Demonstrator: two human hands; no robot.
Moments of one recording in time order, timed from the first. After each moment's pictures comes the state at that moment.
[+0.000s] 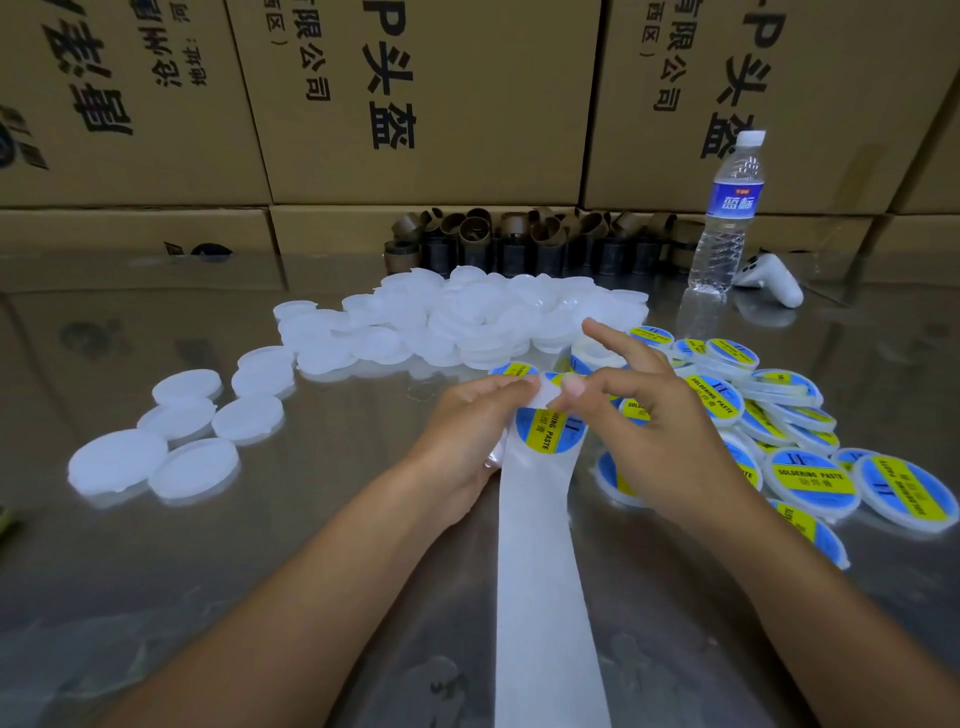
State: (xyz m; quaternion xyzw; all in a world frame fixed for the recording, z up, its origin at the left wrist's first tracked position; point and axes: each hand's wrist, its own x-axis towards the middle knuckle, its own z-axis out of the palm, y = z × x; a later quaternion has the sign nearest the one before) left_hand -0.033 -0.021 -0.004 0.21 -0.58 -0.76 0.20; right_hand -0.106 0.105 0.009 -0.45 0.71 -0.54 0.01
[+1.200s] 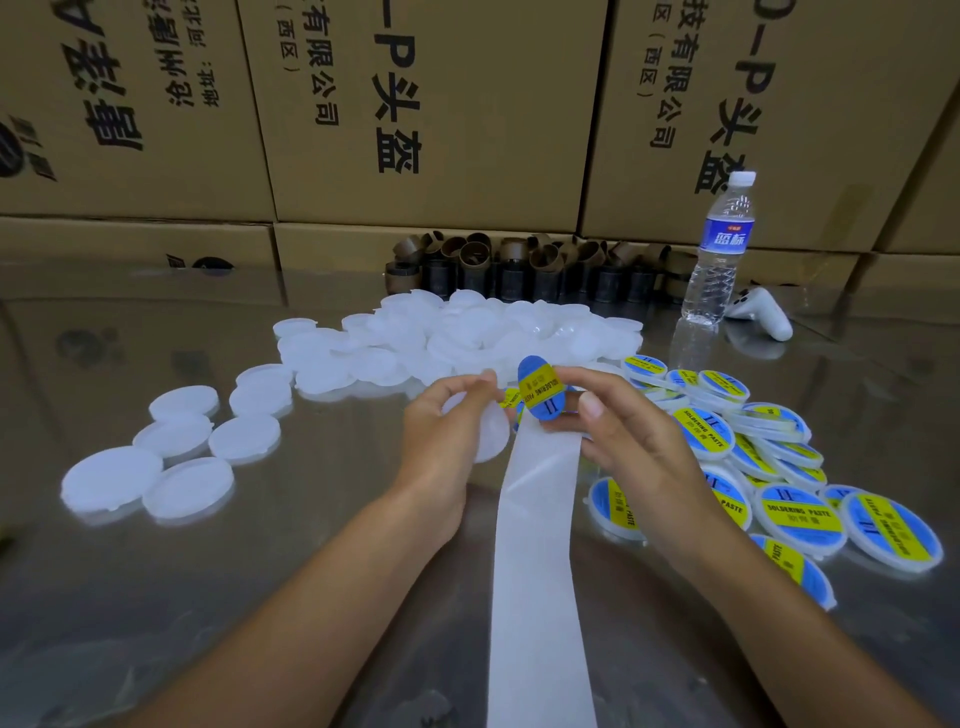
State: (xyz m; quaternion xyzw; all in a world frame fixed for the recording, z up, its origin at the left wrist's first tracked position) left_hand -0.034 -0.022 0.006 0.27 -0.52 -0.73 0.35; right_hand -0.108 0.103 0.004 -0.46 0.59 -0.65 0.13
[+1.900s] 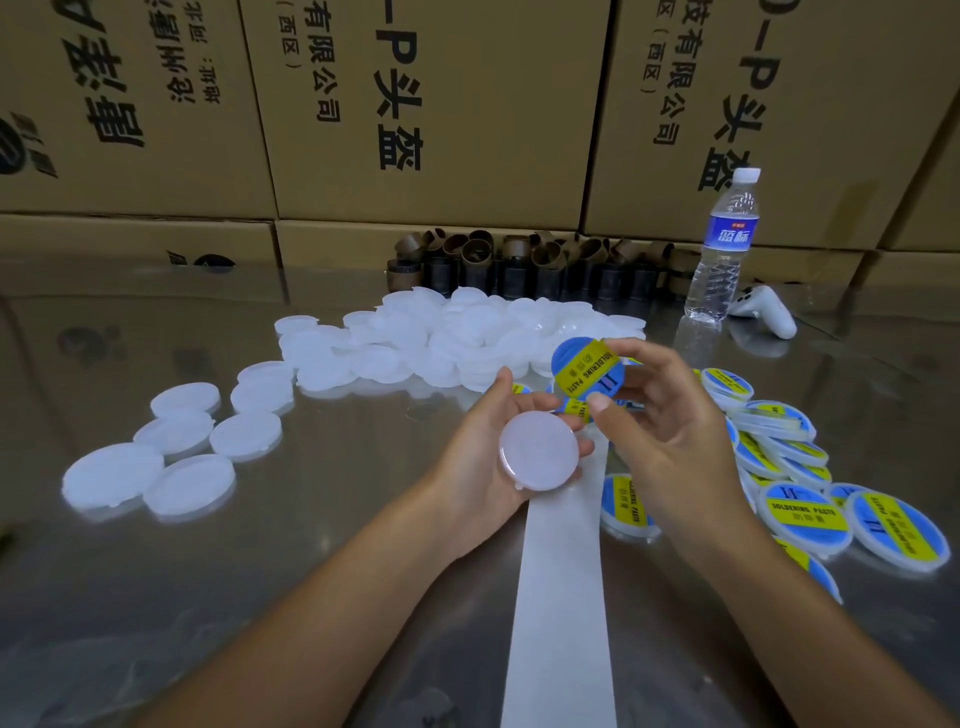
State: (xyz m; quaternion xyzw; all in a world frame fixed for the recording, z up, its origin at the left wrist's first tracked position) left_hand -0.036 -0.012 0.002 0.14 -0.47 -0.86 0.14; right_hand -0.117 0.102 0.004 -0.45 0.59 -0.67 -0.02
